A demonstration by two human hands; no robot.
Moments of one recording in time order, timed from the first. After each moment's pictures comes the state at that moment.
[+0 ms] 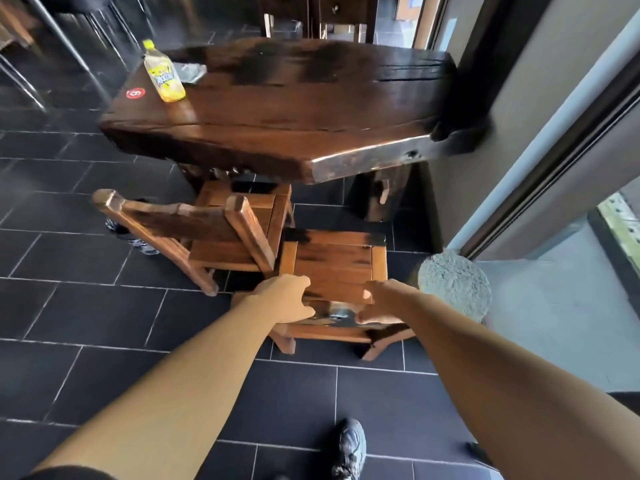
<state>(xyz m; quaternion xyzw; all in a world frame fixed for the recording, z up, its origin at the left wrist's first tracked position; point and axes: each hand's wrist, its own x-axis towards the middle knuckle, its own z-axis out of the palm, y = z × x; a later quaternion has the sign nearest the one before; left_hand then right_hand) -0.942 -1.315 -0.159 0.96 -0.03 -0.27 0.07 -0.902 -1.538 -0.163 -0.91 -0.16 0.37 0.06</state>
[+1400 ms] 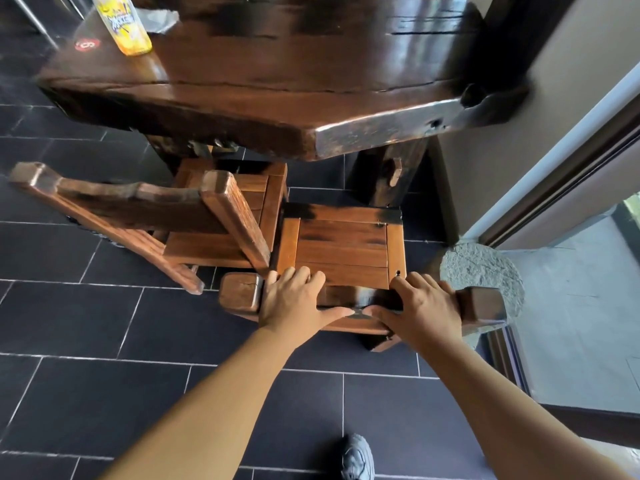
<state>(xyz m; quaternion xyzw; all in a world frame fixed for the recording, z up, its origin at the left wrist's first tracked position) -0.905 -1.300 -0.301 1.00 -0.04 -0.05 0.03 -0.884 -1.535 -0.317 -0.99 -0.14 -0.04 0.05</state>
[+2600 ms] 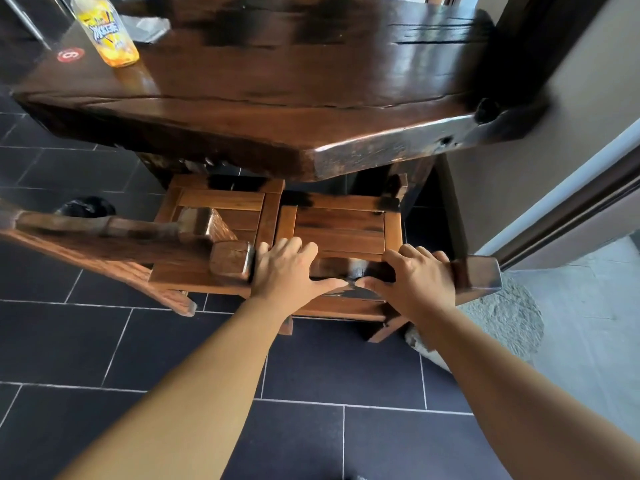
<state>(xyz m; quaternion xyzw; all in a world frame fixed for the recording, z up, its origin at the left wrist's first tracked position) -0.768 -1.275 -0.302 1.00 -0.03 -0.03 0.00 -0.747 -1.506 -0.311 -0.99 -0.14 -0.02 0.04</state>
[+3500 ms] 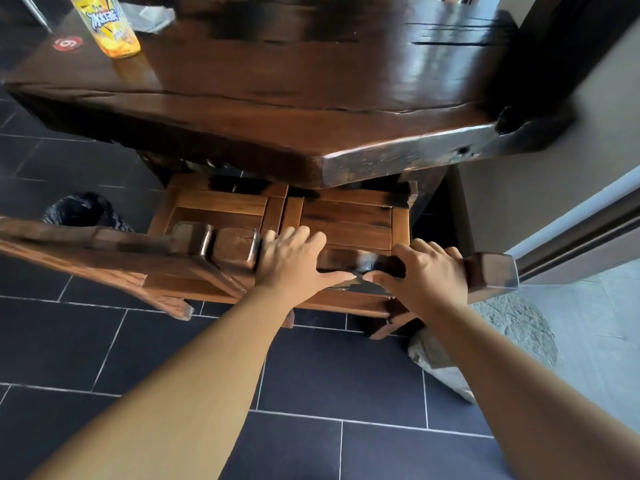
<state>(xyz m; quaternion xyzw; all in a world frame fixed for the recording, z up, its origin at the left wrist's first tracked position) -0.713 -1.267 -0.308 1.00 -0.03 -0.03 0.00 -0.694 -1.495 -0.310 -0.99 -0.13 -0.01 0.03</state>
